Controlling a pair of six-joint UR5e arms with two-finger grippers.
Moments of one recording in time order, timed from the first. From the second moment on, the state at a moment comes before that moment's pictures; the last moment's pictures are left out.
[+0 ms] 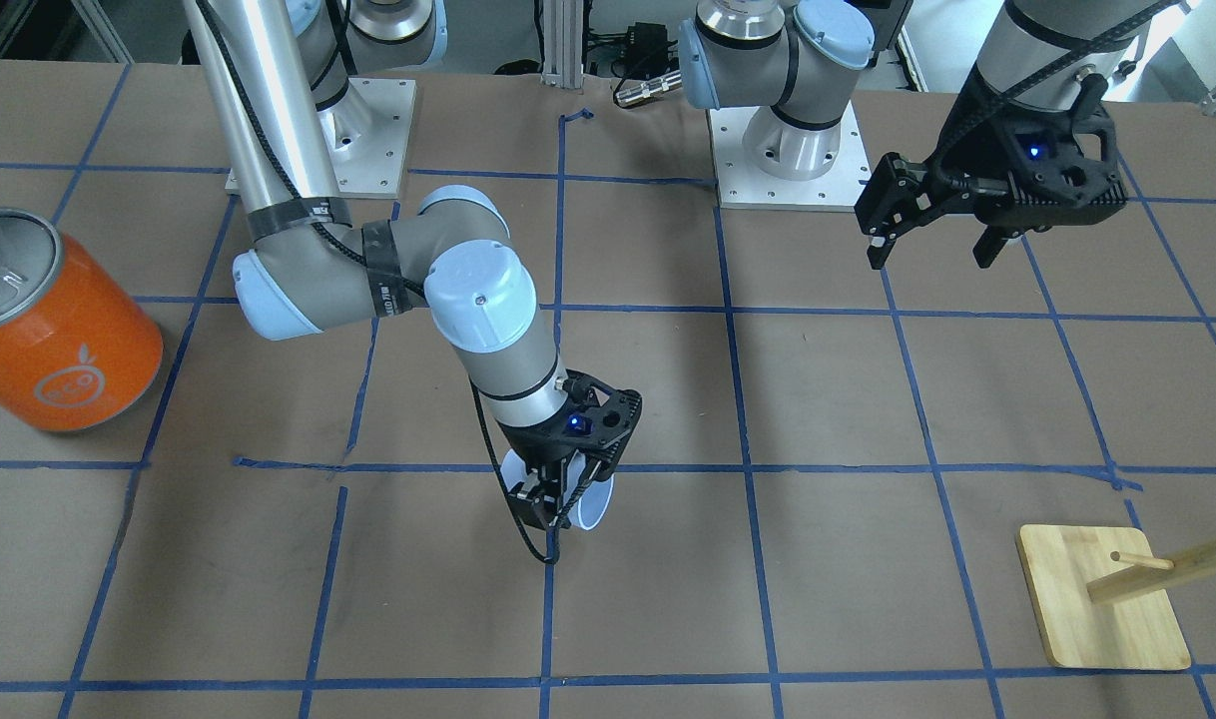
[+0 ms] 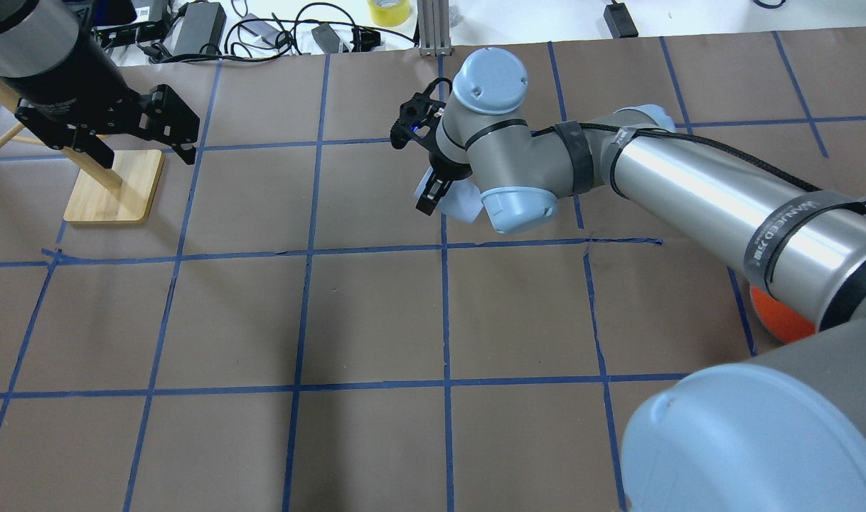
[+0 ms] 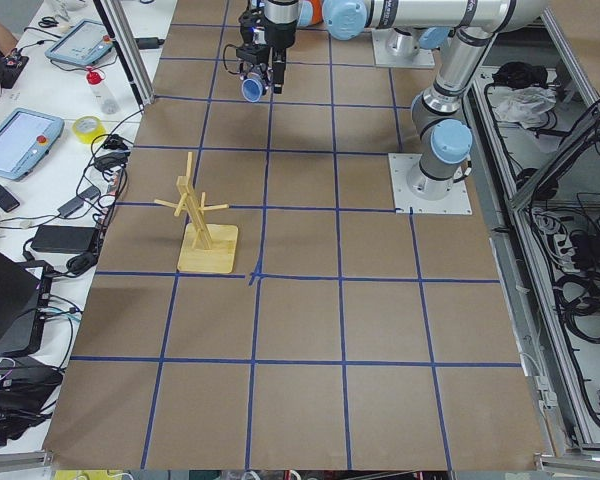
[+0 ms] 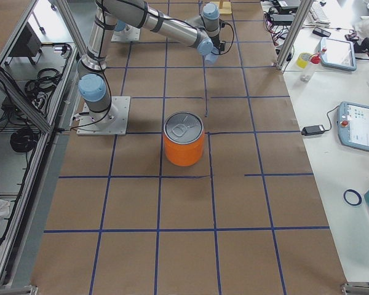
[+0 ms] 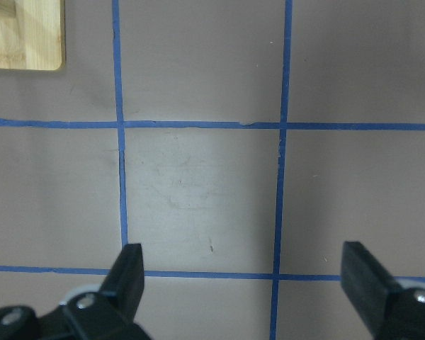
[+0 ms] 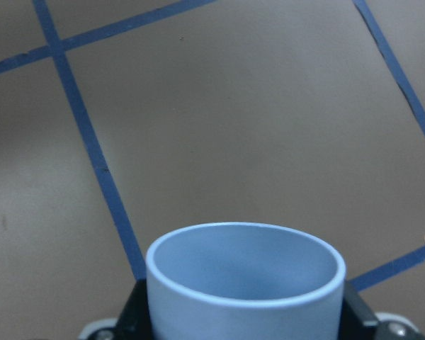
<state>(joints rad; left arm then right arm) -1.44 -1.53 -1.58 -1.54 1.60 0.10 1.92 -1.04 1.64 -2.44 -1.38 -0.87</state>
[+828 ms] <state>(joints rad) -1.44 -1.52 -1.59 -1.54 1.60 0.10 2.01 -0.97 1.63 -2.45 -1.48 -1.13</state>
